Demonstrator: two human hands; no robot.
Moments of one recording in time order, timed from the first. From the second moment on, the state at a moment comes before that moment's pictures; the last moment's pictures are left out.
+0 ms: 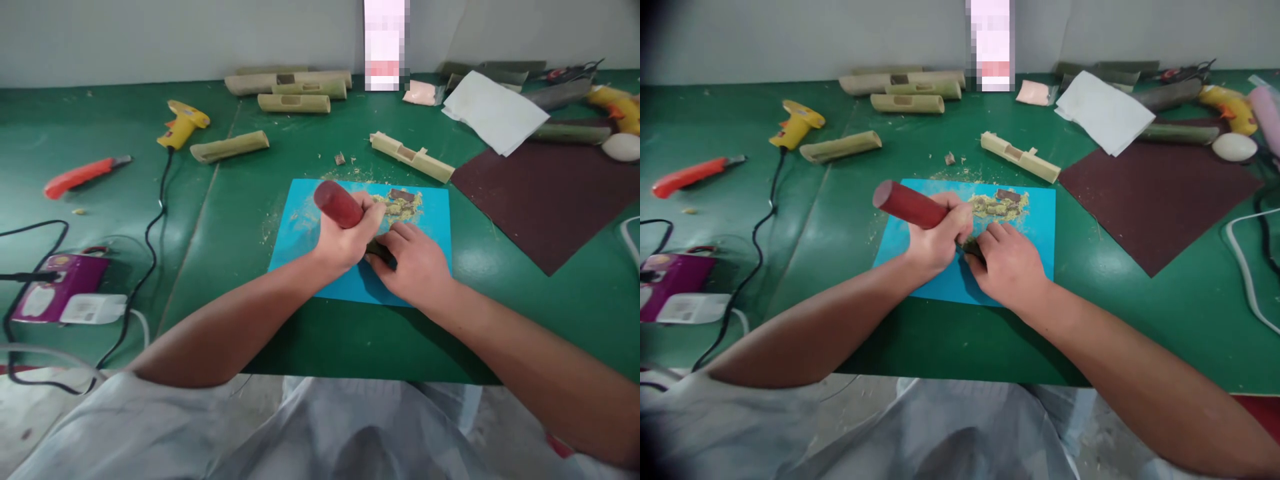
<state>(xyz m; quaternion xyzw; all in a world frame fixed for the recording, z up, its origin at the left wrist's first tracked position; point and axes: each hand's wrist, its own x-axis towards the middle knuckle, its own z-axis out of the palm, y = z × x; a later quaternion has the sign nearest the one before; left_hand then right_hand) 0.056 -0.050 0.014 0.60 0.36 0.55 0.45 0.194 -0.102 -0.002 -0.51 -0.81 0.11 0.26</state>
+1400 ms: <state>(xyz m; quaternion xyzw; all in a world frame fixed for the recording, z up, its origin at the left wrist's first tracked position) 0.056 -0.037 0.010 0.55 0.40 0.56 0.47 0.194 -0.102 0.003 -0.52 -0.82 0.11 0.23</state>
